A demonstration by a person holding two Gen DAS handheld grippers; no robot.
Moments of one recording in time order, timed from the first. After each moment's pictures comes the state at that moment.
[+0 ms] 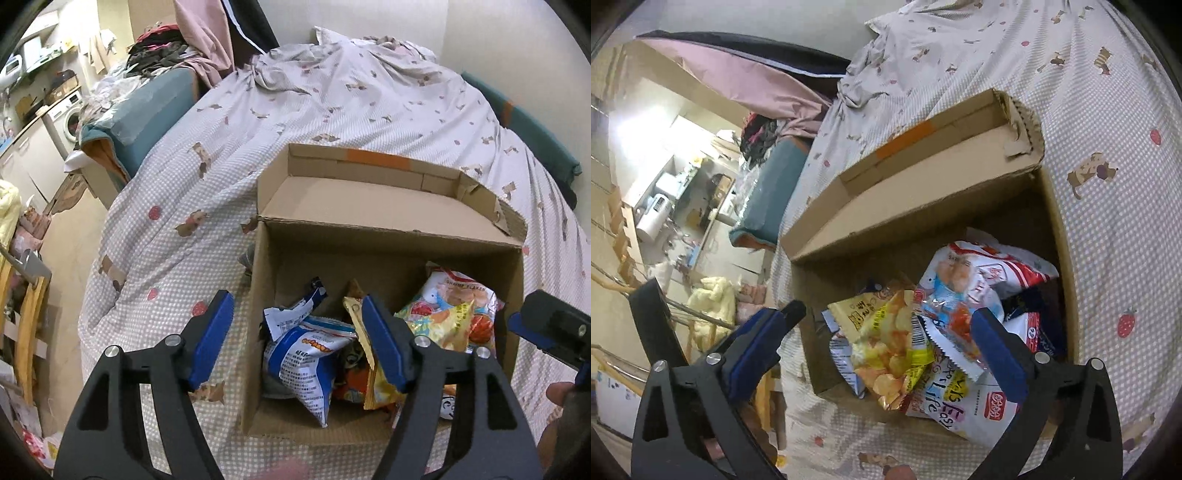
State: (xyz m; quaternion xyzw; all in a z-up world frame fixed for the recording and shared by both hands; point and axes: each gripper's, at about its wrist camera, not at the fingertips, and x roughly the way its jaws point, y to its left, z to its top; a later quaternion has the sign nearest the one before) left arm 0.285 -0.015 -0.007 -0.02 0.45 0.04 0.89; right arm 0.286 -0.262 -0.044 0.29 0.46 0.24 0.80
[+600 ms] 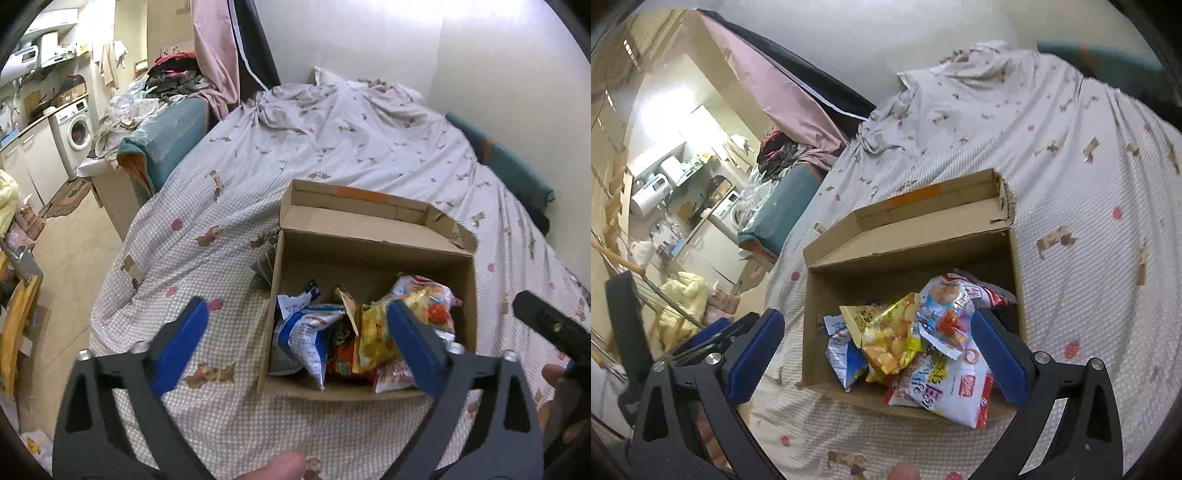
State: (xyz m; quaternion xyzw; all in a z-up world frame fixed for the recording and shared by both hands) left arm 0.202 0.008 0.040 -0.05 0.37 0.02 0.93; right arm 0.212 -0.262 0.011 0.19 0.37 0.21 0.89
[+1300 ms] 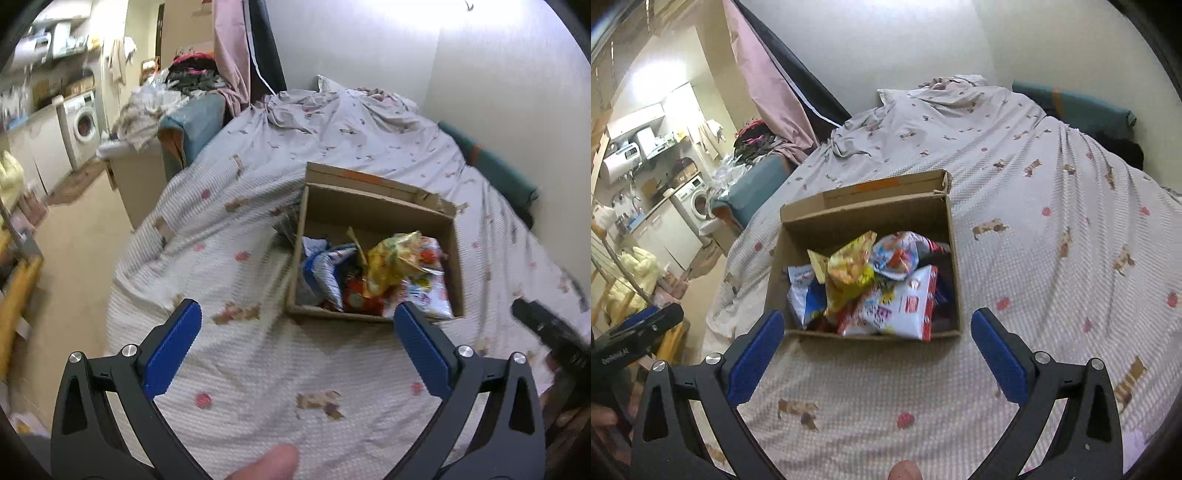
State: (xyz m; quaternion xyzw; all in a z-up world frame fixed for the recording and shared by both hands) left arm 0.091 0.038 0.033 -0.08 0.36 0.01 0.93; right arm 0.100 -0.262 0.006 0.10 0.35 0.13 0.92
